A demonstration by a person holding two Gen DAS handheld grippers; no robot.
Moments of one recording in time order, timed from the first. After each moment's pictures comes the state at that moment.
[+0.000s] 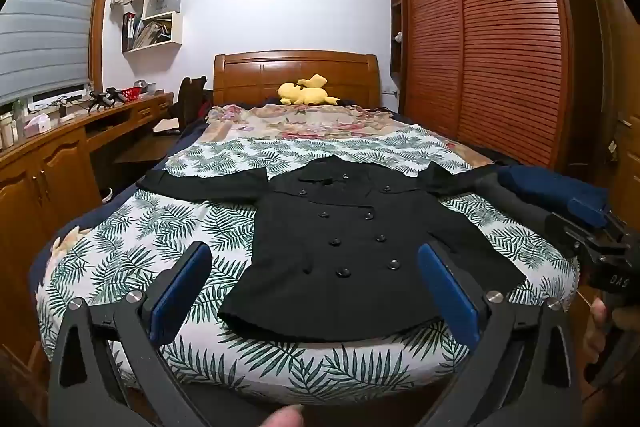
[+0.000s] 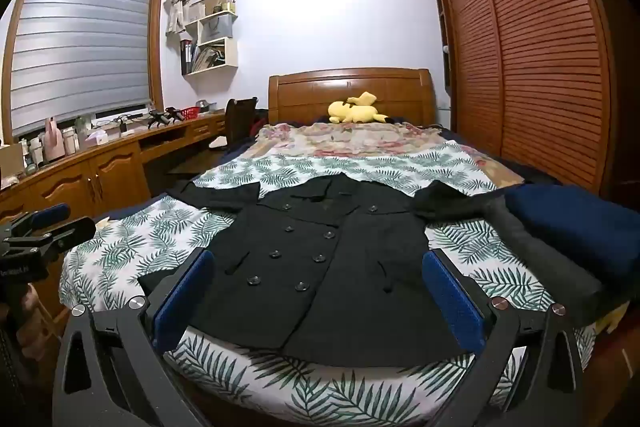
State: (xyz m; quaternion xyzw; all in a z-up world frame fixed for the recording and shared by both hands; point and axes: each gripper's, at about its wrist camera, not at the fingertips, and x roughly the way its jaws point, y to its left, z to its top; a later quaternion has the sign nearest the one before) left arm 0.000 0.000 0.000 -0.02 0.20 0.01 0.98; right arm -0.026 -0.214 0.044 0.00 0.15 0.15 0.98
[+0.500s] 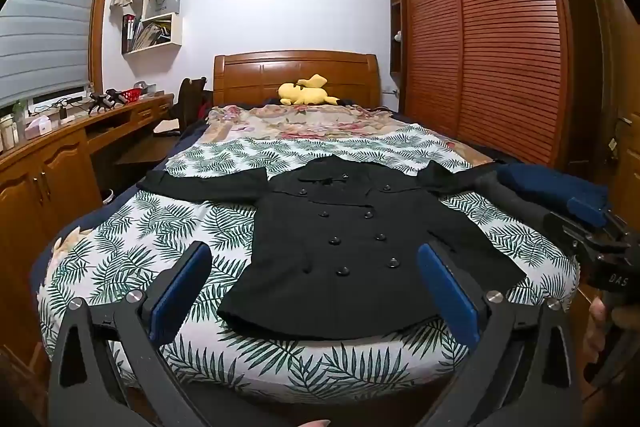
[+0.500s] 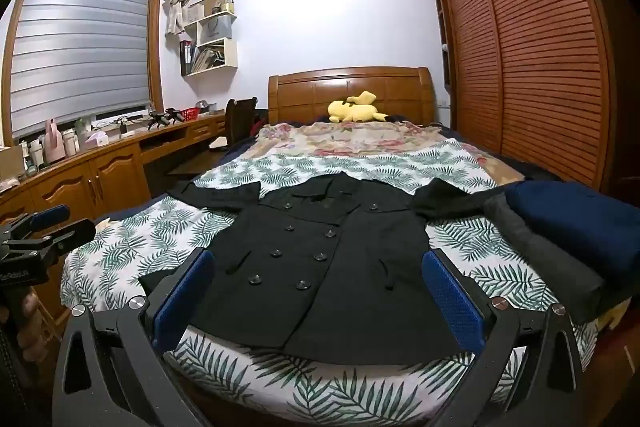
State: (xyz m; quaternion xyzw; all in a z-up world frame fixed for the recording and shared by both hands) left arm 0.000 -0.002 0.000 -0.01 0.19 0.01 0.98; right arm -0.028 -0.216 0.047 0.01 0.15 0.15 0.98
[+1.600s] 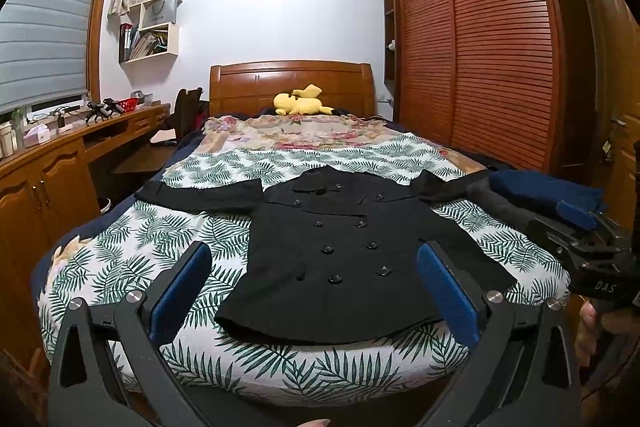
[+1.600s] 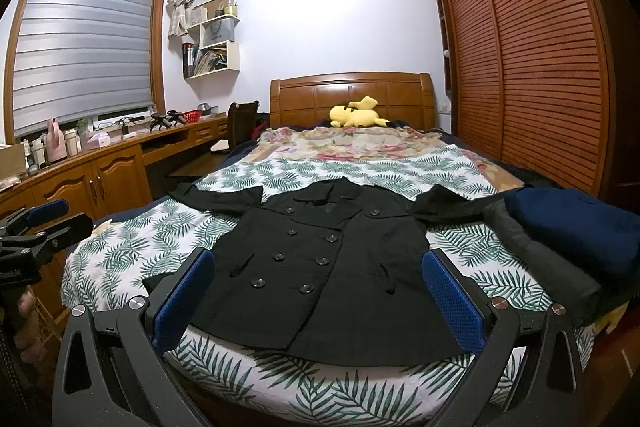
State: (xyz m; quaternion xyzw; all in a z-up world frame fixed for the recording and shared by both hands) left arm -0.011 -0.010 0.010 -0.01 0.18 0.00 0.98; right arm -0.029 -0.215 0.045 0.00 0.14 0.16 0.98
